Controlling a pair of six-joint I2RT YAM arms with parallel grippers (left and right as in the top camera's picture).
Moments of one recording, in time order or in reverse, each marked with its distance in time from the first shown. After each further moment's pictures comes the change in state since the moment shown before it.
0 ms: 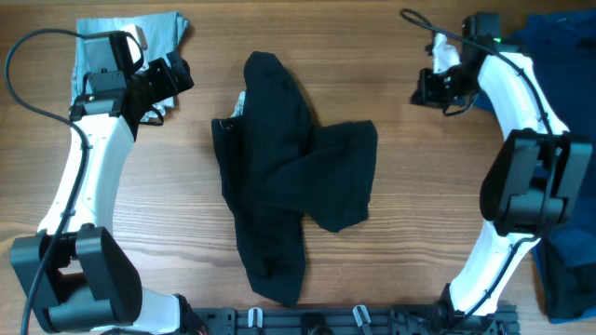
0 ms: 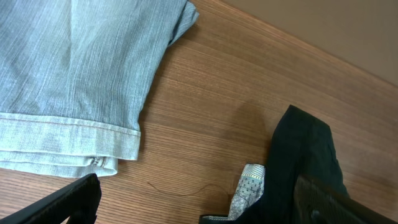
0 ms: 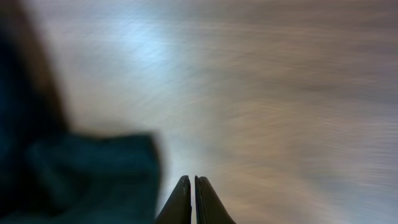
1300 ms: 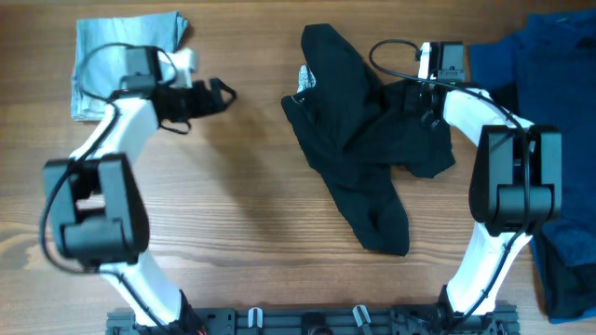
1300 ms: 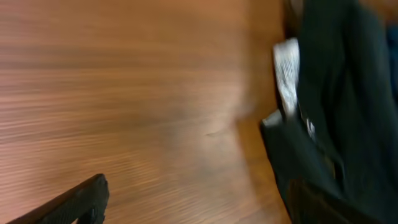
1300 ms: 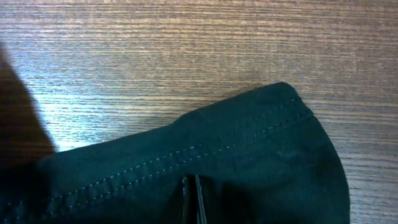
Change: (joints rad) left arm -0.047 0.323 0.003 0.062 0.477 0.172; right arm 0.073 0.008 -0.357 0.789 0.458 0.095
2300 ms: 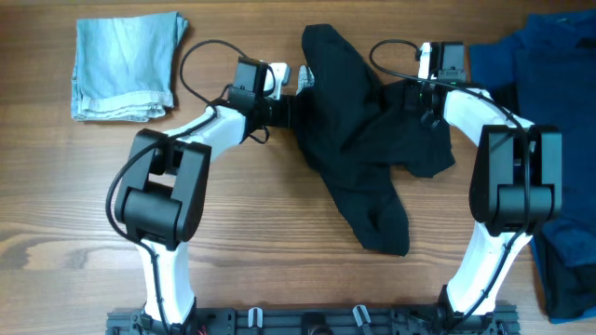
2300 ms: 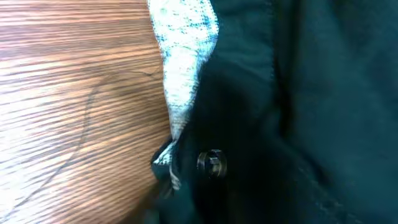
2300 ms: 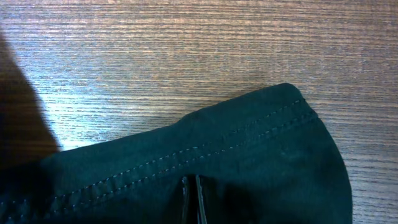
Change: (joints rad) left arm -0.388 0.145 0.002 0.293 -0.227 -0.137; right arm 0.000 0.000 0.000 -0.002 -0.011 0.000
